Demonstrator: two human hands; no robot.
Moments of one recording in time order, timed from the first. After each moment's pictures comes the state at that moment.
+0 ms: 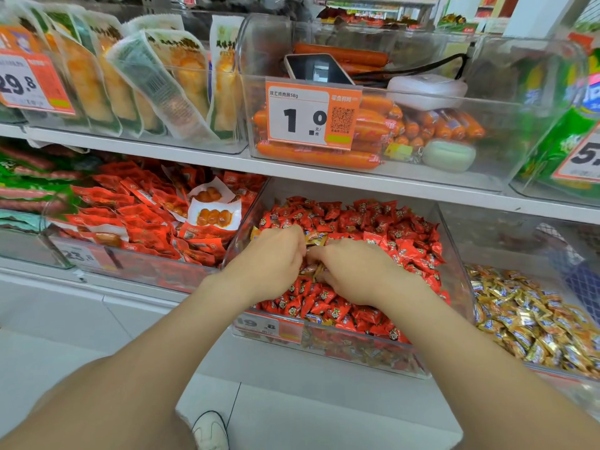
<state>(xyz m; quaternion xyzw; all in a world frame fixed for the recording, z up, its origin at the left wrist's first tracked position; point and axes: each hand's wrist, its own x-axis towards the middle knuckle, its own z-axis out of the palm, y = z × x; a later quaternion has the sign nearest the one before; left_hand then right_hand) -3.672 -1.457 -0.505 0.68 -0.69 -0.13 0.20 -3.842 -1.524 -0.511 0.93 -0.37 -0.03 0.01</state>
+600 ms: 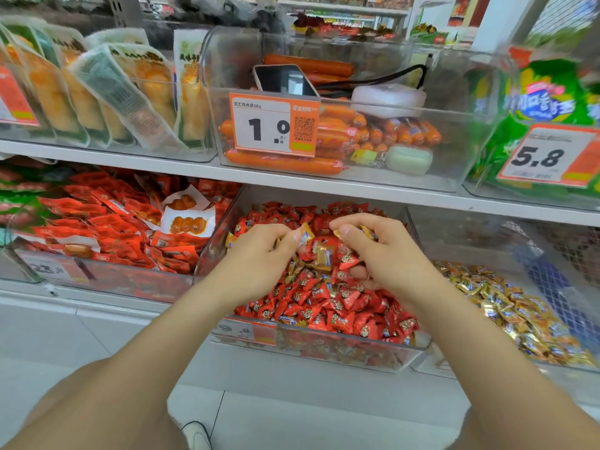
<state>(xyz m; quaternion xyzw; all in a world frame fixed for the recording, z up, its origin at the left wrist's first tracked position) -3.697 -1.447 -0.489 0.61 -0.66 -0.27 0.36 -3.911 -1.496 -0.471 0.68 -0.47 0.34 -0.45</state>
